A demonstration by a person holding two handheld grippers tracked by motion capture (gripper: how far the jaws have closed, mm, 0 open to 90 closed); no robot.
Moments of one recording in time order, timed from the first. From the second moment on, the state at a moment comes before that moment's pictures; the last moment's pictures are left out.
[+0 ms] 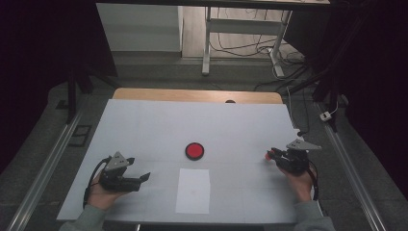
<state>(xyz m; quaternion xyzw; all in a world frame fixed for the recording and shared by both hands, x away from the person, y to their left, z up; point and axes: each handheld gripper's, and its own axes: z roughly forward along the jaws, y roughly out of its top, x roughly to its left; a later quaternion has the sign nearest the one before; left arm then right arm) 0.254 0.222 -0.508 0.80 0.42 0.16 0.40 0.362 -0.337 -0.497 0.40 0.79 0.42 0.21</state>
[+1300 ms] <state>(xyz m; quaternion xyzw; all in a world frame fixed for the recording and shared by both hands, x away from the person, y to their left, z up) 0.255 0.220 -0.509 0.80 0.42 0.16 0.40 0.349 -0.312 -0.473 0.36 0.78 0.48 0.20</state>
